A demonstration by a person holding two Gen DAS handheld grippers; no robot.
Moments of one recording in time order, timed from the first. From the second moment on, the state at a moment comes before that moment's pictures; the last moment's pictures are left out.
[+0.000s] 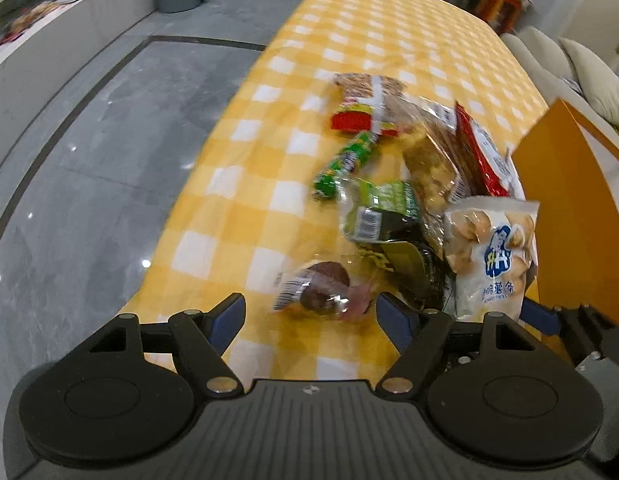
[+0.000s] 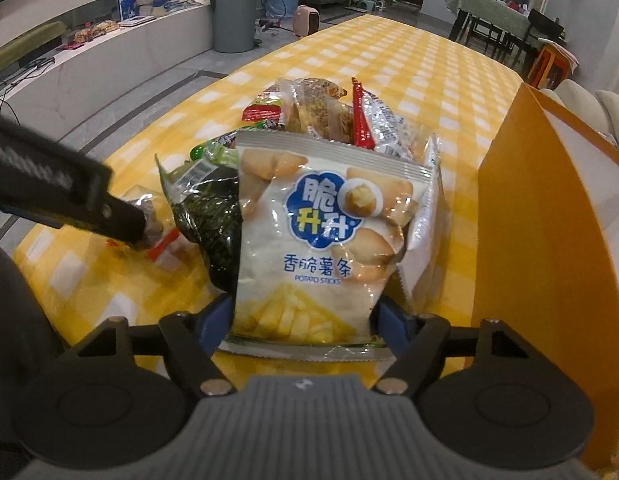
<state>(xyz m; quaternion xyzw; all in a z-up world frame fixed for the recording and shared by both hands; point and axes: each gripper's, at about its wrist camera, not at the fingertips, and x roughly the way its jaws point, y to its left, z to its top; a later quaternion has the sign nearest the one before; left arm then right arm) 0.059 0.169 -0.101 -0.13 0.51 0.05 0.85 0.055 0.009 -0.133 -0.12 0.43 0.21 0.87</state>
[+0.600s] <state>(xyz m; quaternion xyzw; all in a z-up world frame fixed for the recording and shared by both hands) 0.074 0.158 -0.122 -0.08 0.53 0.06 0.84 0.060 -0.015 -0.117 -0.07 0.42 0.22 0.88</state>
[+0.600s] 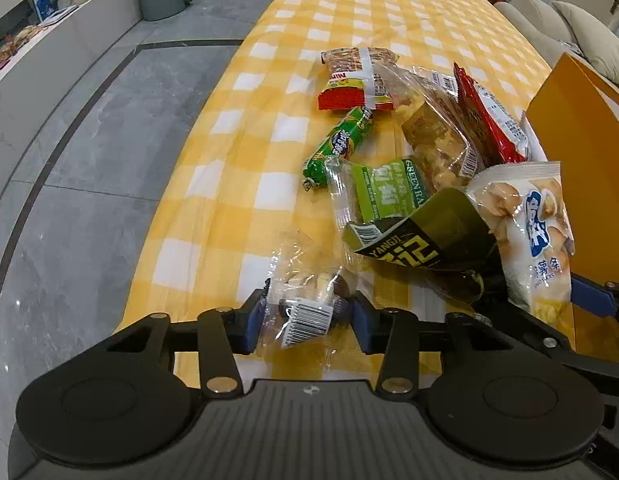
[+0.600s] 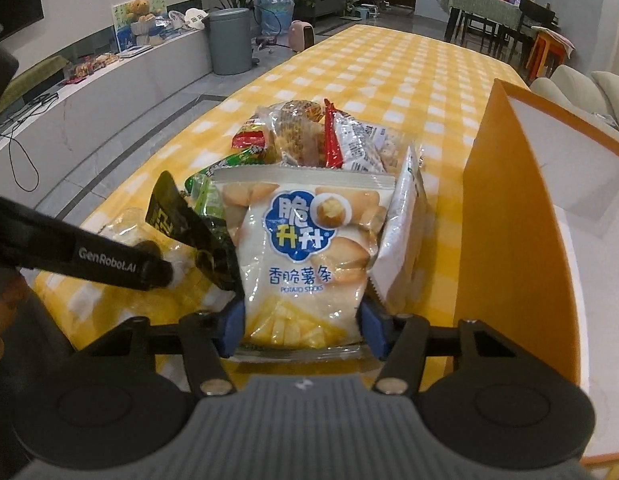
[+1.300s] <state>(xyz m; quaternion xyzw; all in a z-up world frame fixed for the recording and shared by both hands) 0.053 0.161 -0.091 -0.09 0.47 0.08 0.87 0.052 -0.012 -0.126 -0.12 0.42 0.22 0.87</state>
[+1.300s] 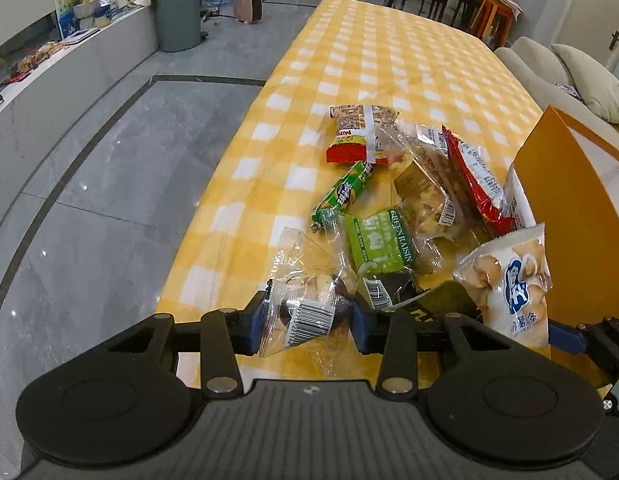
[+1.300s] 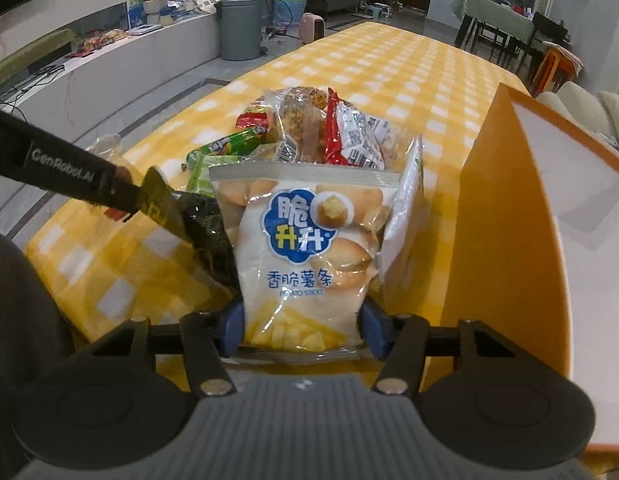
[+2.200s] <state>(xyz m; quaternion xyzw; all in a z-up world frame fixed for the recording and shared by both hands) 0.036 0.172 -0.071 -0.16 0.44 0.07 0.88 0.041 -0.020 -0.101 -0.09 0.42 0.27 0.86</state>
